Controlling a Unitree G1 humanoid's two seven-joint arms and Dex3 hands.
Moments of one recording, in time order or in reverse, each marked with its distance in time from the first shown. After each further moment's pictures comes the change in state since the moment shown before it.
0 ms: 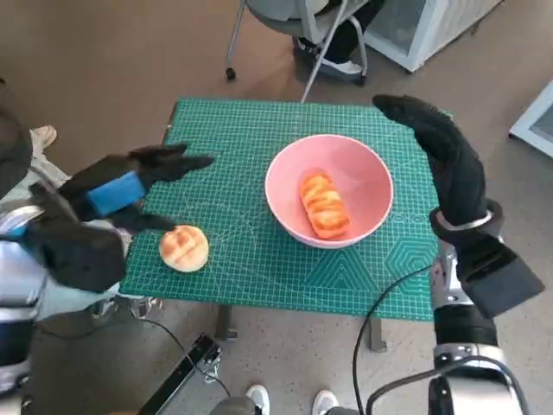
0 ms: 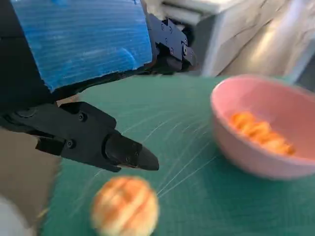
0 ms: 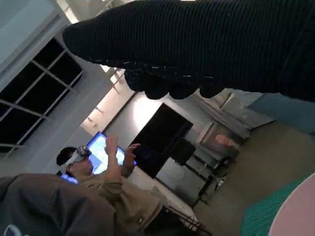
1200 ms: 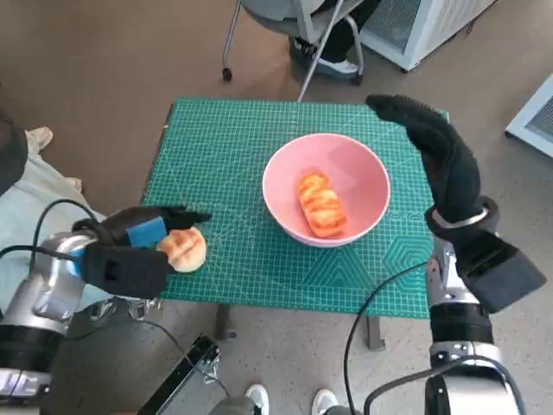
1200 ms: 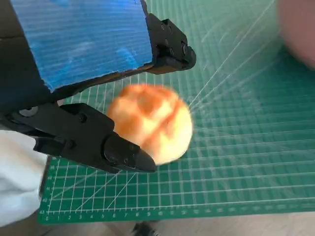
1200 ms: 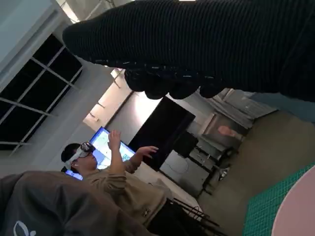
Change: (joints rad) left arm -0.042 -0.111 -0.243 0.335 0.264 0.027 0.067; right arm -0.007 0.010 -0.001 -0.004 0.045 0.033 0.065
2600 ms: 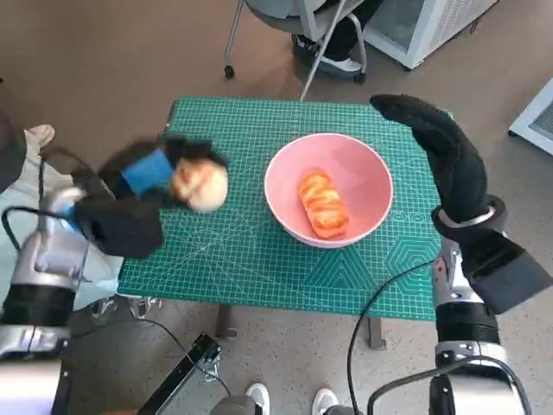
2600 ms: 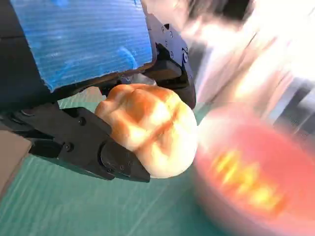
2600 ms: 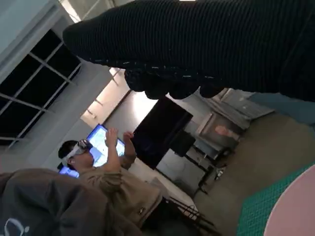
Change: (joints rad) left arm -0.250 -0.092 0.152 -0.001 -0.188 -0.192 0.165; right arm -0.005 -0.018 -0.006 0.001 -0.010 -0.004 0.007
